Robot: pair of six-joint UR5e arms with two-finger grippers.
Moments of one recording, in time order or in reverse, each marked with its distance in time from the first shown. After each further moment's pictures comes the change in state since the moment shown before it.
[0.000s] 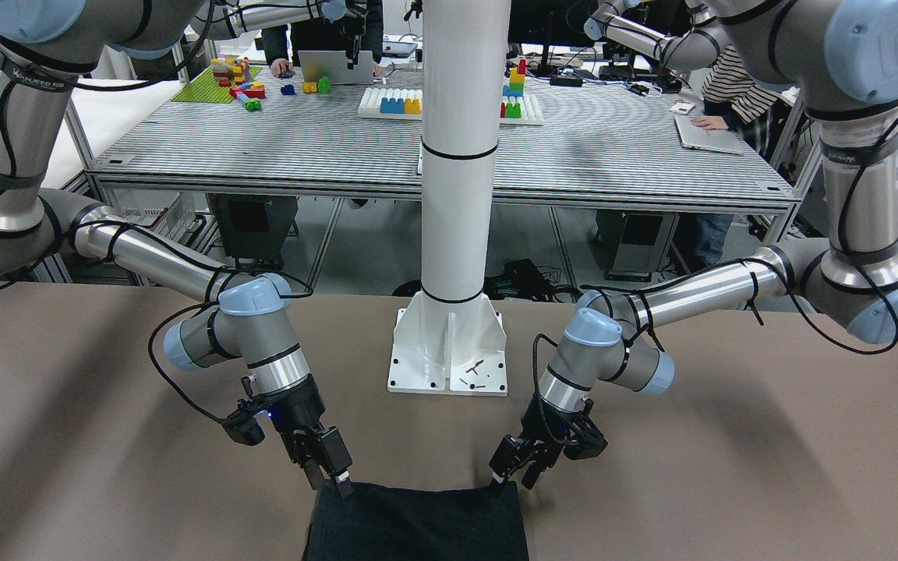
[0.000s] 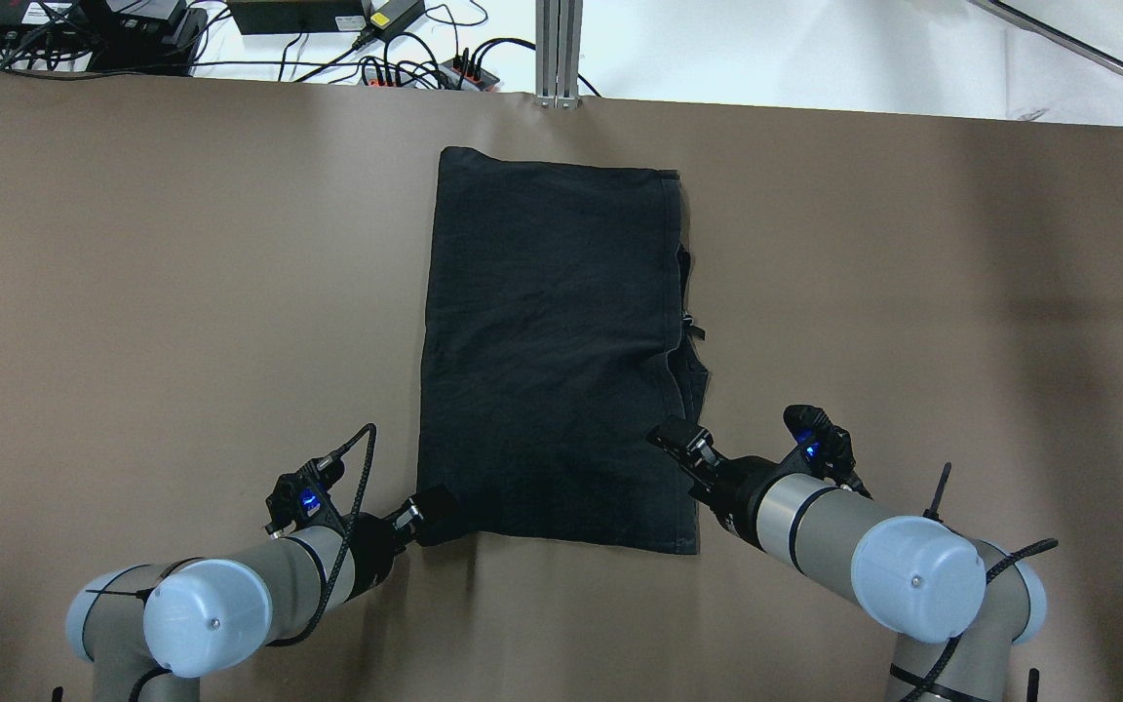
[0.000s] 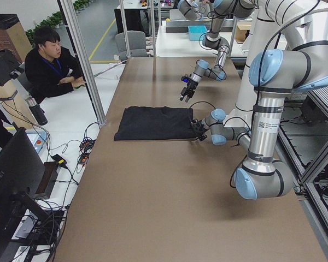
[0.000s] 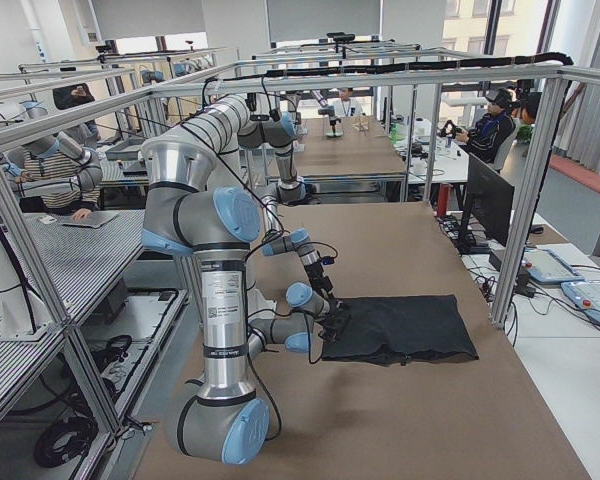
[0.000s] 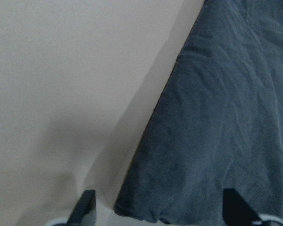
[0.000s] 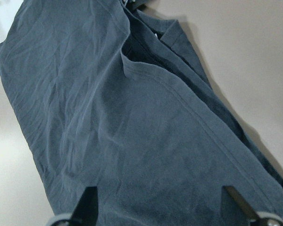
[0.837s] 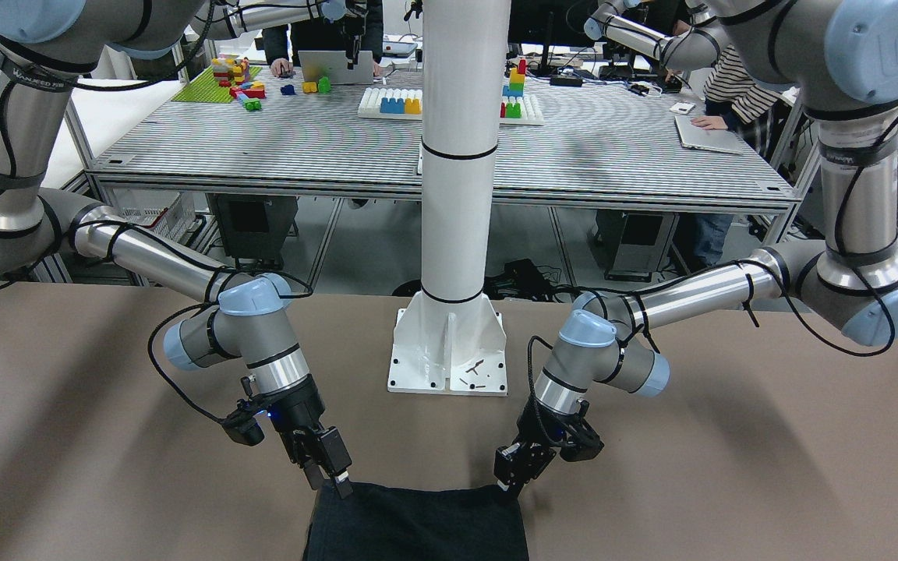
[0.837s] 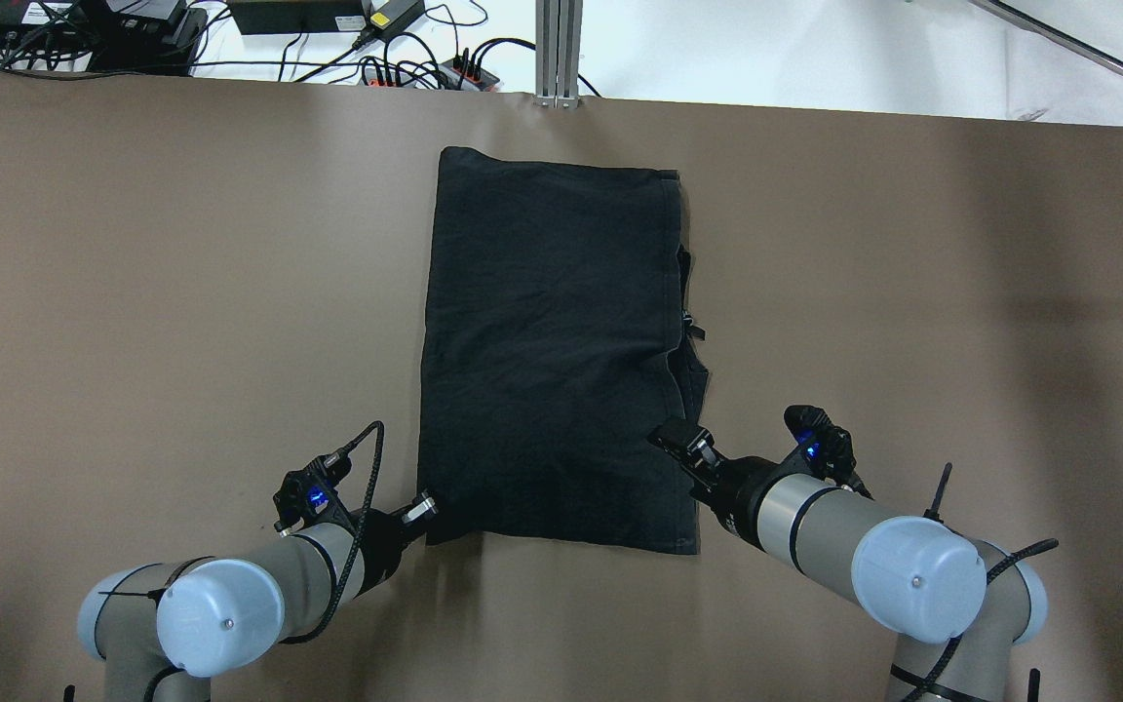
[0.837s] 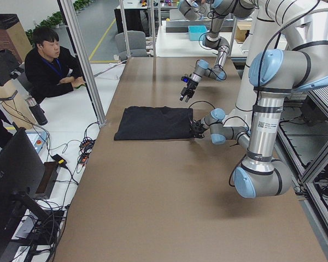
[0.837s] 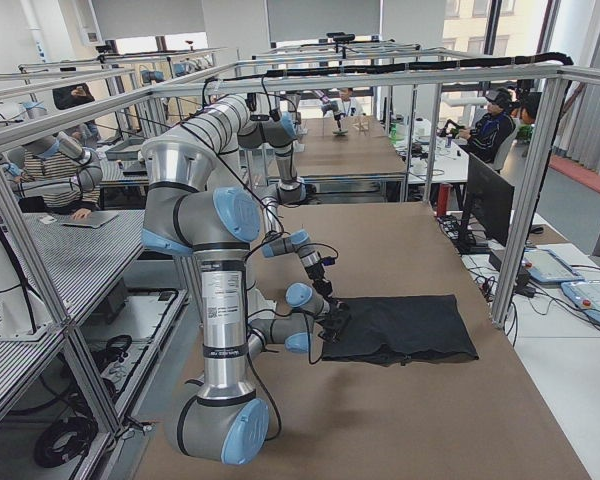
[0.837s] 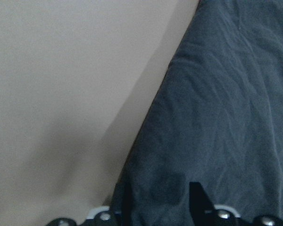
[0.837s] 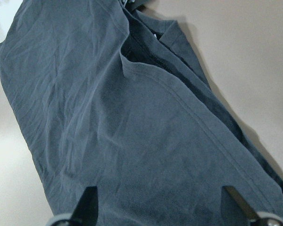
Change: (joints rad) left arm 0.000 -0.019 0.016 0.005 0.025 -0.001; right arm 0.000 -0.001 0.000 0.000 0.000 -0.001
